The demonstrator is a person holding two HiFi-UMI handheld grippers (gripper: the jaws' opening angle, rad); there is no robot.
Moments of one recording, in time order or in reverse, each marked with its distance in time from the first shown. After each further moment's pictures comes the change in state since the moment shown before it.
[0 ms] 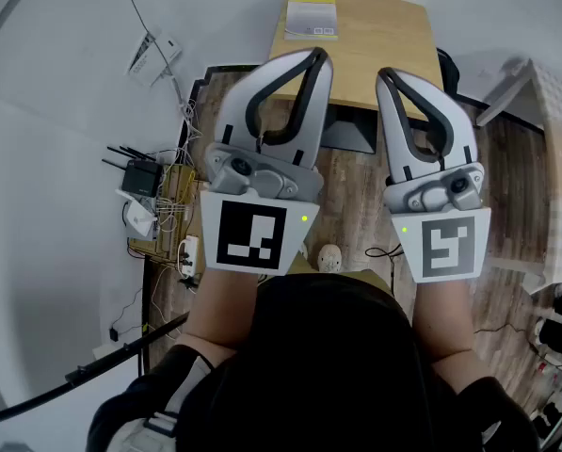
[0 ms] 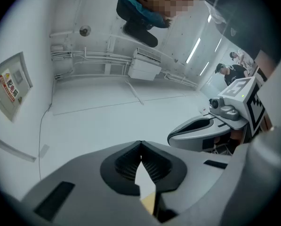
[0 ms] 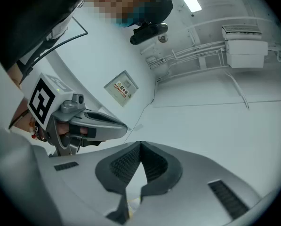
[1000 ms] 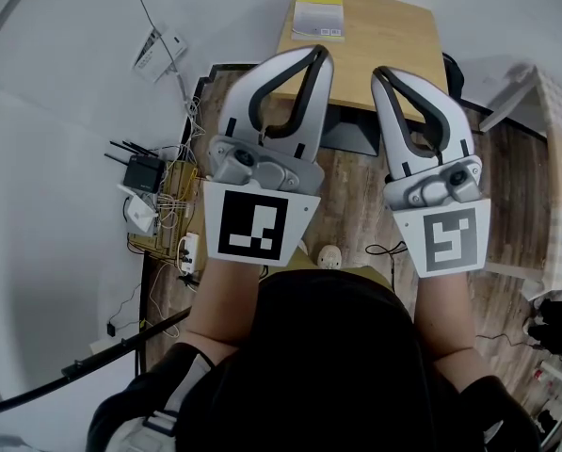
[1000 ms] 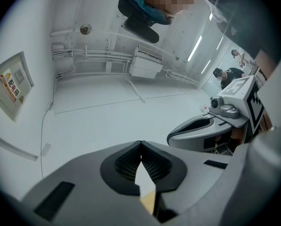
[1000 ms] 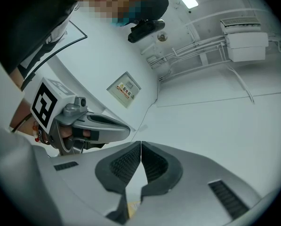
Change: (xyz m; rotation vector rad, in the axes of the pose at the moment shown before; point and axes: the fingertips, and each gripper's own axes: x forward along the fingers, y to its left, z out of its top) left arm -0.001 0.002 -0.007 0.005 0.028 0.012; right arm 0.004 0.007 -0.003 0.040 -0.012 0.057
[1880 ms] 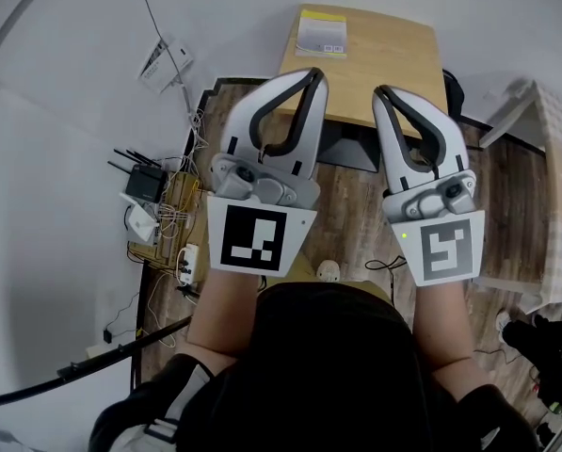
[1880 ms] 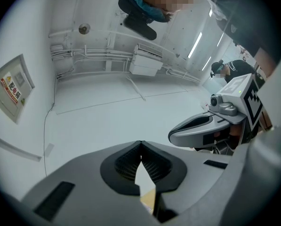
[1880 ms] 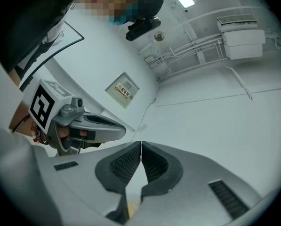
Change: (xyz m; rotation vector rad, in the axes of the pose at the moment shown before) left arm -0.007 0.004 -0.006 0.012 0.032 0.020; right arm 0.000 -0.001 -0.004 0.031 0.009 -0.005
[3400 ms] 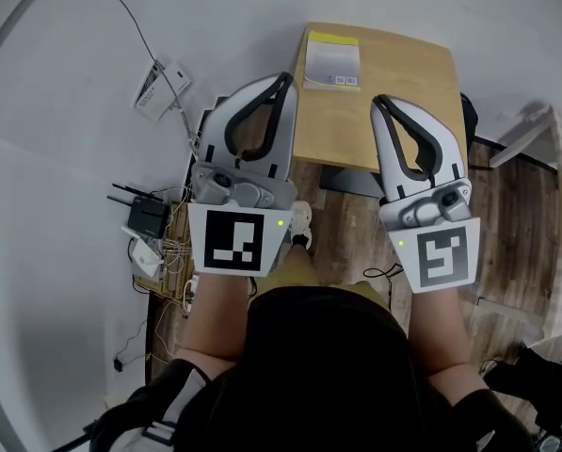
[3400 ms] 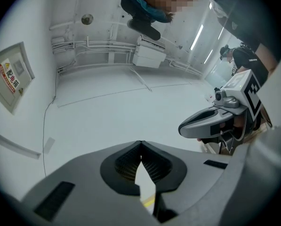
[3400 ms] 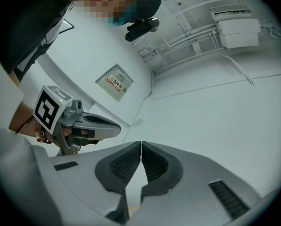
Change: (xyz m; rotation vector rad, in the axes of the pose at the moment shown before) left arm 0.087 0.107 -0.109 0.023 0.042 0.034; right arm 0.130 -0.040 -0.087 0.044 0.009 -0.026
